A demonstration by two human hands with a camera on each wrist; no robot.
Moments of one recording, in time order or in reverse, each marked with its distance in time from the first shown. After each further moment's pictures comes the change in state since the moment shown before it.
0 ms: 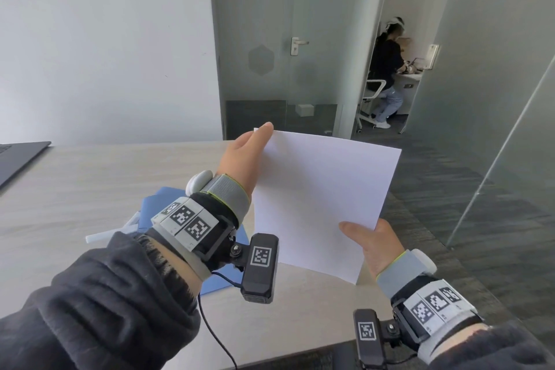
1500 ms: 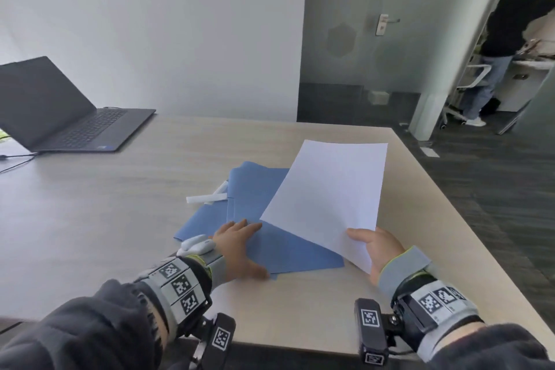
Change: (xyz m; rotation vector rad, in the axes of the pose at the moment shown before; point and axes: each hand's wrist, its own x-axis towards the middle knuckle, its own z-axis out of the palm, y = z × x) left_hand -0.059 -0.127 -0.203 1.392 -0.300 -0.359; right_hand 0.014 0.062 0.141 0.092 -0.082 0.485
